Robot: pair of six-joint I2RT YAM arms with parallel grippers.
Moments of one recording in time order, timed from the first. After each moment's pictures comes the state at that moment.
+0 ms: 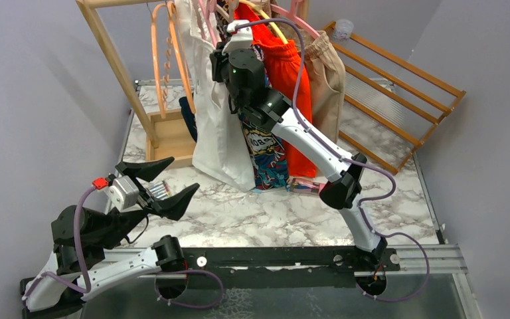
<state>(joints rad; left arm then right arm) -1.13 0.20 0.93 -0.46 -0.29 0.12 0.93 2.22 2.55 -0.23 0.53 0.19</state>
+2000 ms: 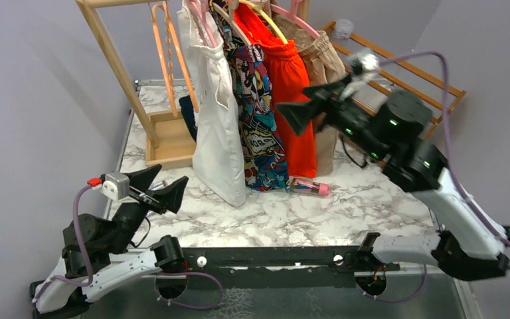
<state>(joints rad) -1.13 0.04 0.80 -0.50 -0.57 -0.08 0.92 1.27 1.74 -0.39 0.12 0.23</state>
